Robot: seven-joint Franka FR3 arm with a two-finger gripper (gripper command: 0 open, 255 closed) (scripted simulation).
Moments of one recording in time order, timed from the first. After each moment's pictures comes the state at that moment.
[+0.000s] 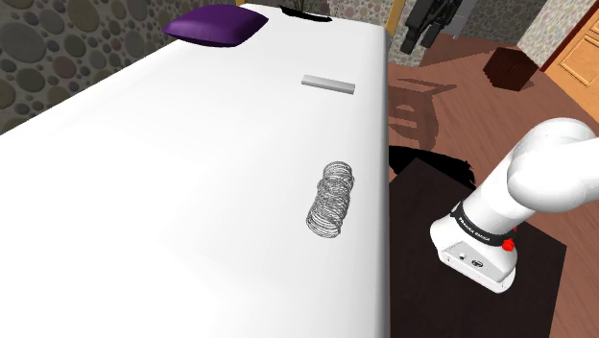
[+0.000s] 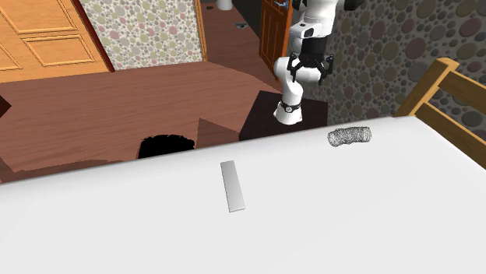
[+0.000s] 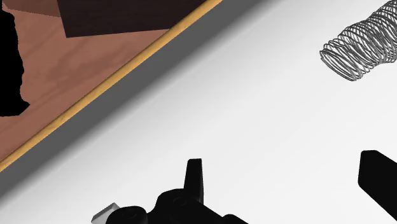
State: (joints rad) arm 0.02 -0.82 0.05 -2.36 0.10 1.64 0.07
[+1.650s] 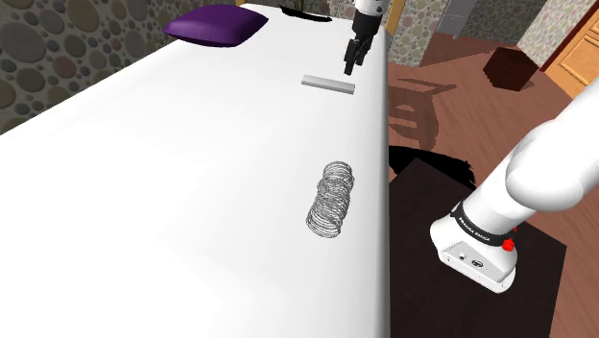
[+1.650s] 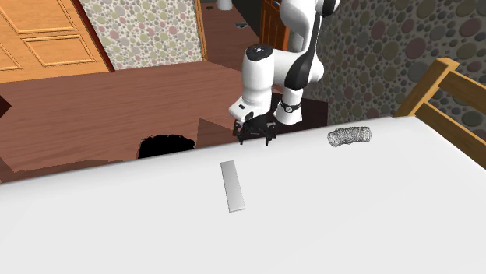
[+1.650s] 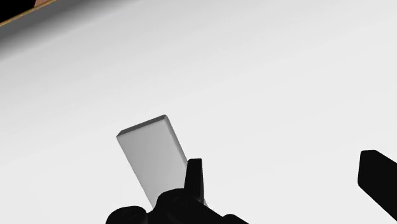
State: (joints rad) arm -0.01 -0.06 -0.16 -2.10 0.01 2.08 -0.41
